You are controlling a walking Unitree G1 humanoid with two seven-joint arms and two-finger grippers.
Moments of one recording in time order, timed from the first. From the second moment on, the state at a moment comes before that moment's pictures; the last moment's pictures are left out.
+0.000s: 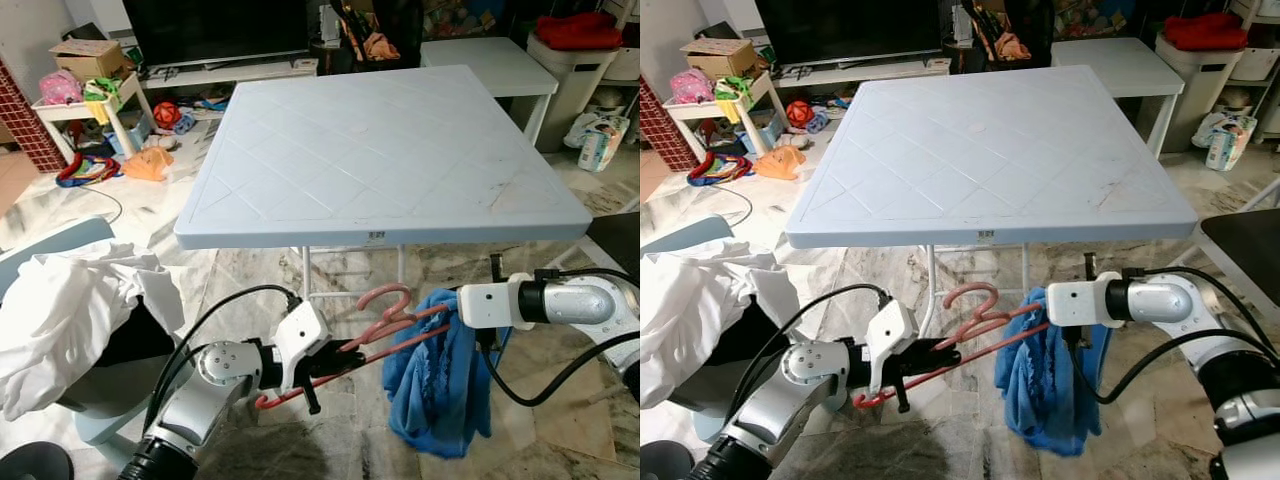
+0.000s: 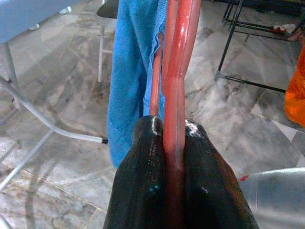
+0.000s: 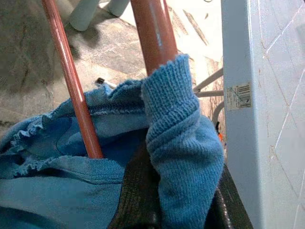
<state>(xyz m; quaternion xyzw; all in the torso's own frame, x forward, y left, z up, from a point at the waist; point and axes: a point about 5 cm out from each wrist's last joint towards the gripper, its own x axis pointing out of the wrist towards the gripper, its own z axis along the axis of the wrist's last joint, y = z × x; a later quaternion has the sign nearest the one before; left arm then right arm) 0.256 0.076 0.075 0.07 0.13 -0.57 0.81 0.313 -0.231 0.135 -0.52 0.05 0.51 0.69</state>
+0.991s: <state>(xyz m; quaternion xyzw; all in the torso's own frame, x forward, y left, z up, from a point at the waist) 0.271 0.092 0.066 0.03 0.11 -0.43 0.89 0.321 -0.225 0.103 -0.46 0.12 0.43 0.77</state>
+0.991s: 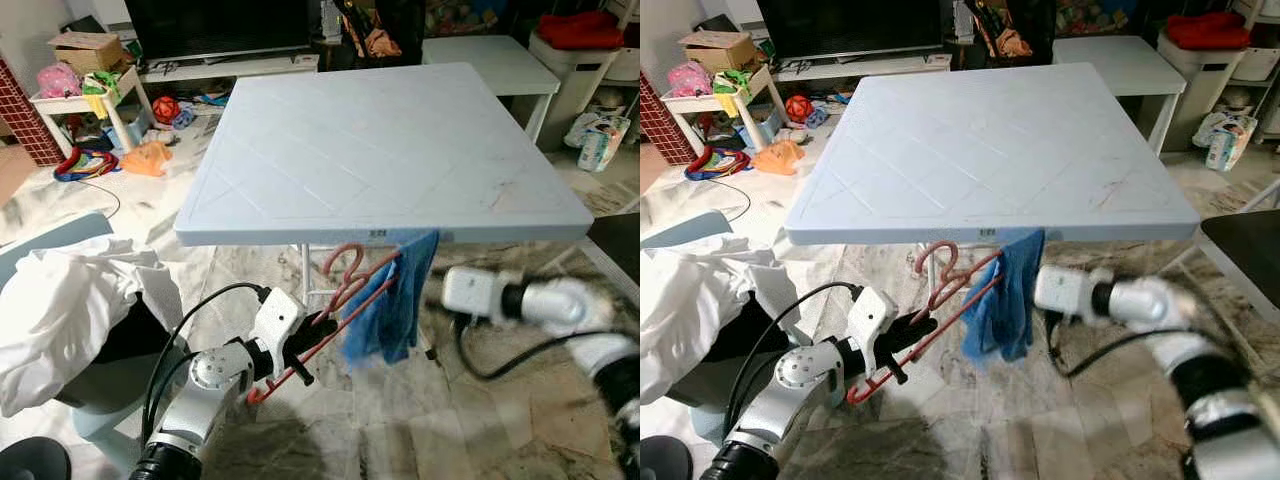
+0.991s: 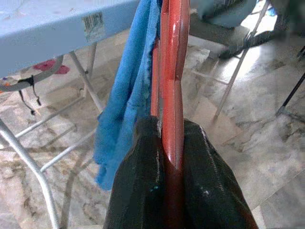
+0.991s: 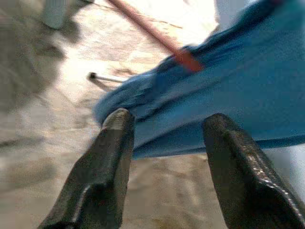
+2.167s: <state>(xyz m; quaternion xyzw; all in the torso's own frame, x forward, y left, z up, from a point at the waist) 0.267 0.084 0.105 -0.03 0.08 -0.49 0.87 0.344 -0.208 0.093 -0.26 0.13 0.17 0.94</state>
